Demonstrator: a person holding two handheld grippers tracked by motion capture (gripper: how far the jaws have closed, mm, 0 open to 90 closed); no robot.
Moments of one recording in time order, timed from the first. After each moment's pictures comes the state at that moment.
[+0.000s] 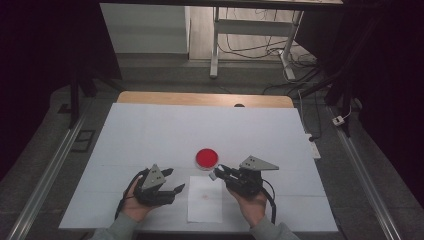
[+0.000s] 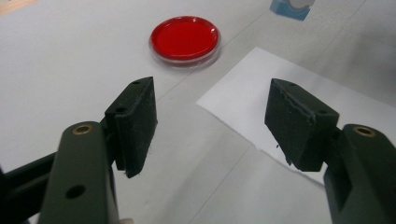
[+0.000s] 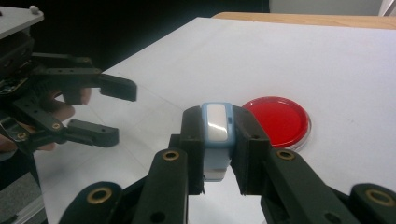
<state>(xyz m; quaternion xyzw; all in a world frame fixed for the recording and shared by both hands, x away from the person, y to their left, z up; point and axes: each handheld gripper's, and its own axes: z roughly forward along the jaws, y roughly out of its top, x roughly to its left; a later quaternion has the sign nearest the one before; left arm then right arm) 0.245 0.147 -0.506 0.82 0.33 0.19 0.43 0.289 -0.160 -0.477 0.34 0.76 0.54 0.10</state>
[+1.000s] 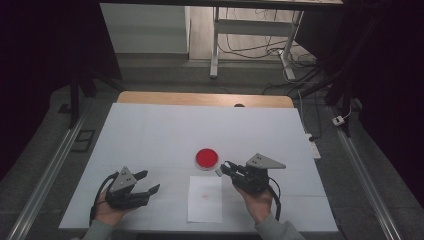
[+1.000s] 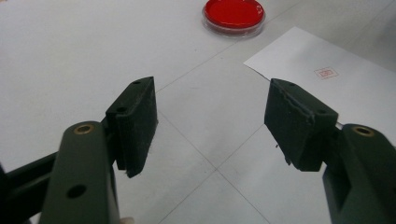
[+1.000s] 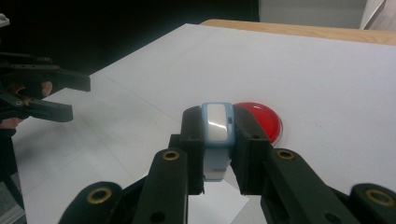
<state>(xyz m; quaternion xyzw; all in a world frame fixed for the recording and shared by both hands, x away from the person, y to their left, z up) 0.229 0.207 -0.510 0.80 0.38 0.19 0.43 0.295 -0.174 -0.472 0.34 0.76 0.54 0.12</state>
